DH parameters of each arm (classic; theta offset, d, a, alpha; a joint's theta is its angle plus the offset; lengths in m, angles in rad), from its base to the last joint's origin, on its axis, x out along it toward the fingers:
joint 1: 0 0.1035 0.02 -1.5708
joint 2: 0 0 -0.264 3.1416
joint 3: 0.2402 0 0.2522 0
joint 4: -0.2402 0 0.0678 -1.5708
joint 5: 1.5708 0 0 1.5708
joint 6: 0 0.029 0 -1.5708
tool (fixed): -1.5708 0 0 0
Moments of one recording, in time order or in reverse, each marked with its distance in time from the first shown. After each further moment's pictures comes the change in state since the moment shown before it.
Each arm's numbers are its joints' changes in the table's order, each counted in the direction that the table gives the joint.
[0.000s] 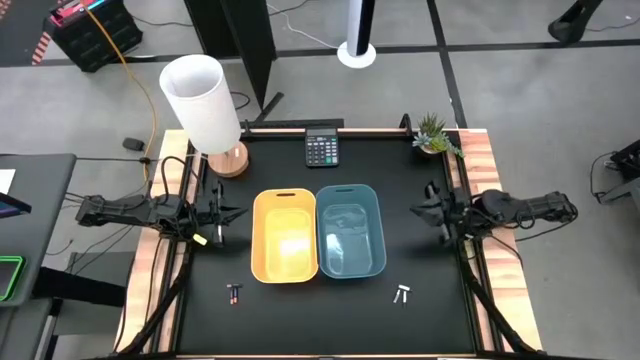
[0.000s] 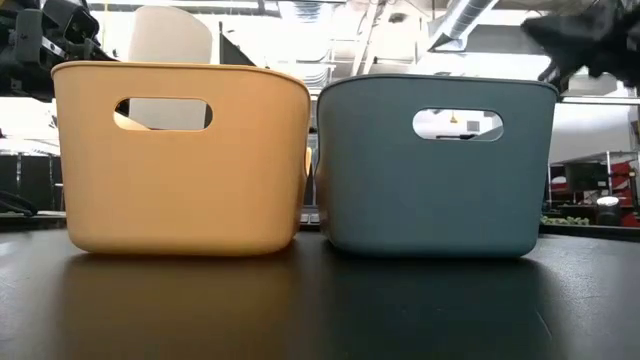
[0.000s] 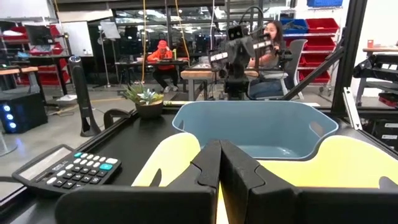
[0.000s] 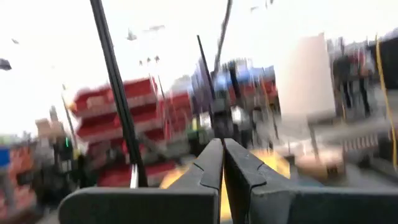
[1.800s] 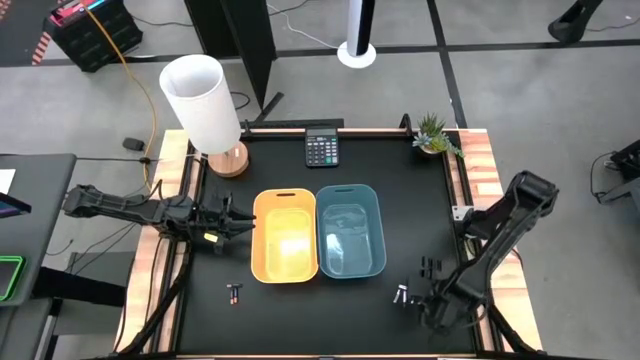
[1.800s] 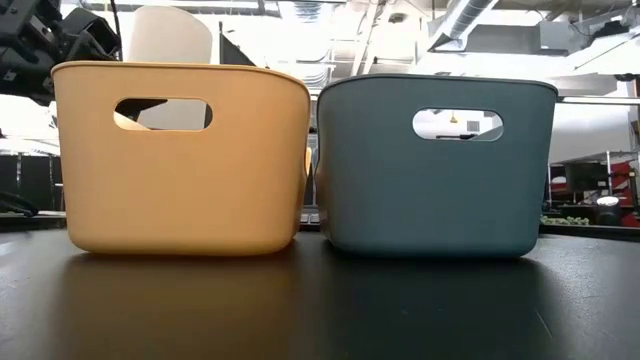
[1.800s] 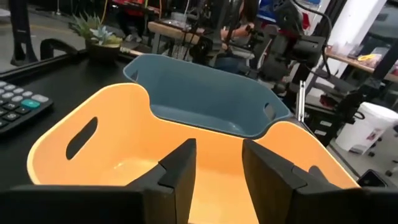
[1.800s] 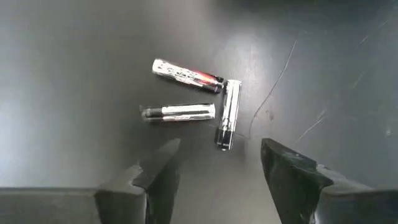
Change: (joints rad) left arm -0.028 0.258 0.060 0.073 -0.124 -0.311; right arm 0.801 1.568 0.857 -1.095 -0.161 0.899
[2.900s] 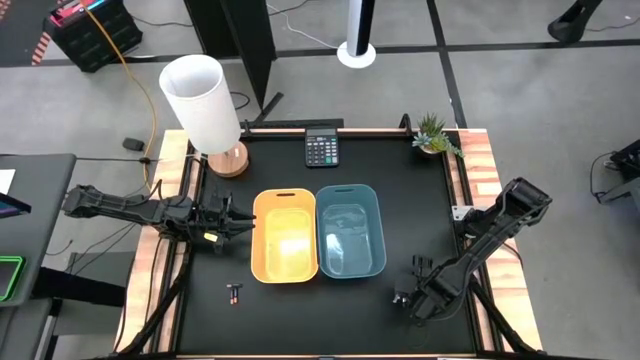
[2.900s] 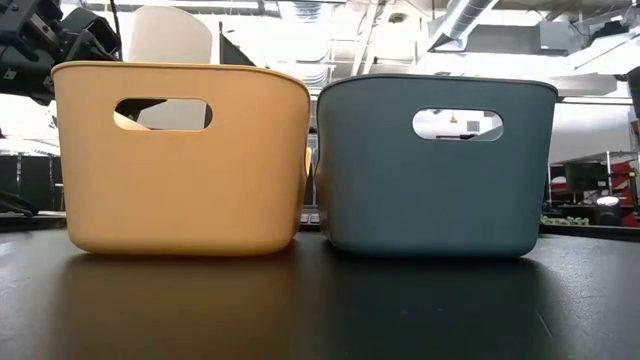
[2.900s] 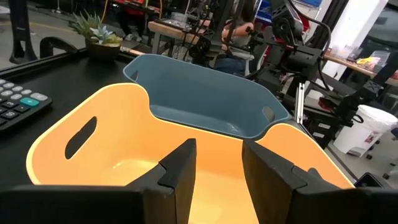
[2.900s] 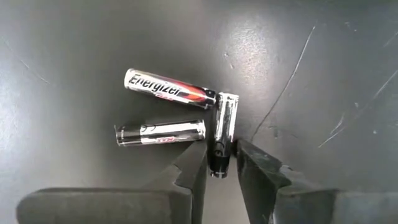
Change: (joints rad) left arm 0.000 0.000 0.003 0.002 0.000 -0.015; right arm -0.151 0.103 0.001 0.016 0.108 -0.114
